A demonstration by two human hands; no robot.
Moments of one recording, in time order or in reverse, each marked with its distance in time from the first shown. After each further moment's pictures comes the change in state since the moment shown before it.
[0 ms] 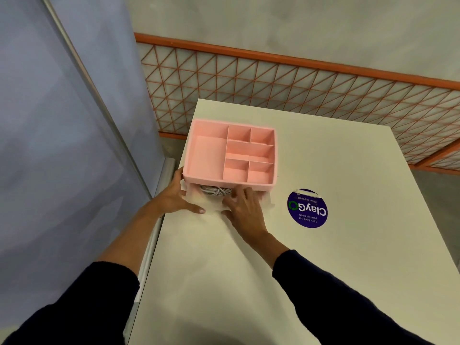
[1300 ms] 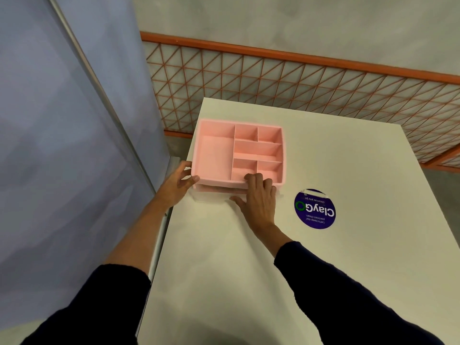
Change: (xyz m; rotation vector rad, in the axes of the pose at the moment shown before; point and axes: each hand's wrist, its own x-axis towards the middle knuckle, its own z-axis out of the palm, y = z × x) left_hand -0.001 0.012 -0.009 -0.080 0.176 0.165; right_hand 0.021 0.010 0.005 -0.126 0.105 0.276
